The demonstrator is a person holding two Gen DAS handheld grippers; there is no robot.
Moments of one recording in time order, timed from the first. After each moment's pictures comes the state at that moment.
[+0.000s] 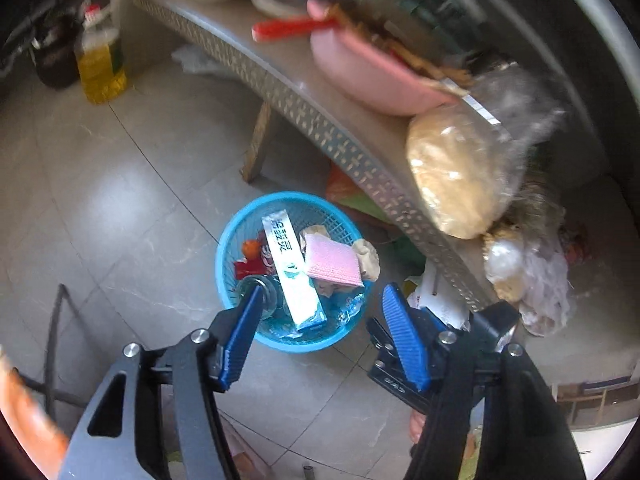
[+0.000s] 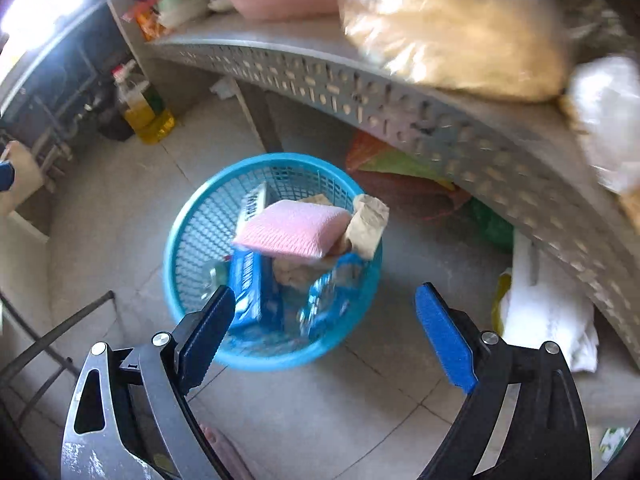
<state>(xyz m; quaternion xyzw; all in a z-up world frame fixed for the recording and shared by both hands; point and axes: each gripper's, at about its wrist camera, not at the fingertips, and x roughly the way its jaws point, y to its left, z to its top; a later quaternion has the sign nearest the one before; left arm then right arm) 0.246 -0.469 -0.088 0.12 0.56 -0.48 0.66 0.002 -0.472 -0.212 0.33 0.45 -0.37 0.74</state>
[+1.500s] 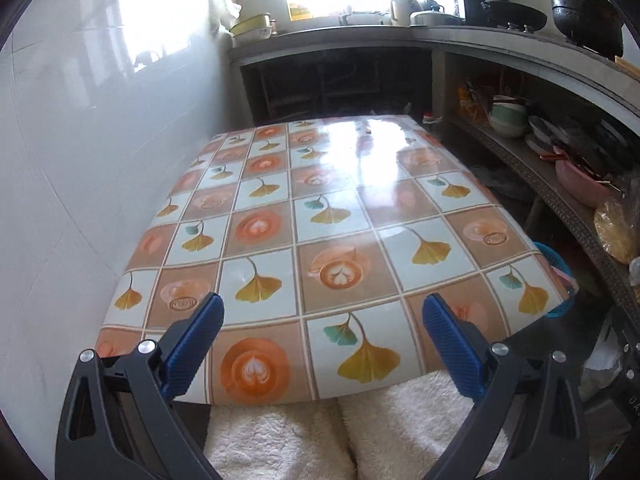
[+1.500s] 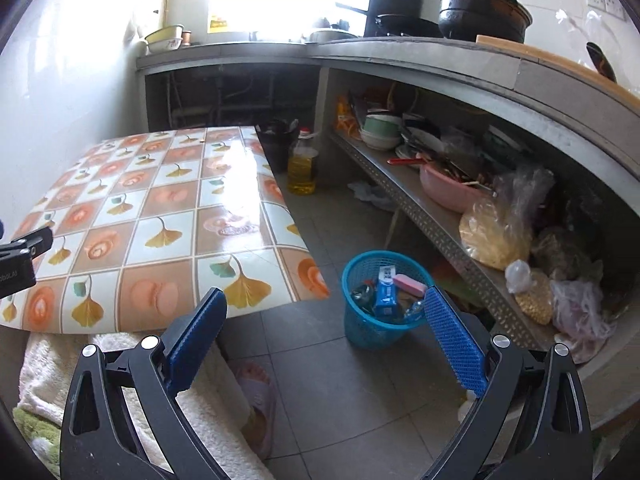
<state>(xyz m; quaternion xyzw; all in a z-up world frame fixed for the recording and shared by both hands) 0.038 -0.027 0.018 0.10 0.36 -0.05 0.92 -0.047 -0.180 0.036 0.07 0.35 -0.25 0.90</state>
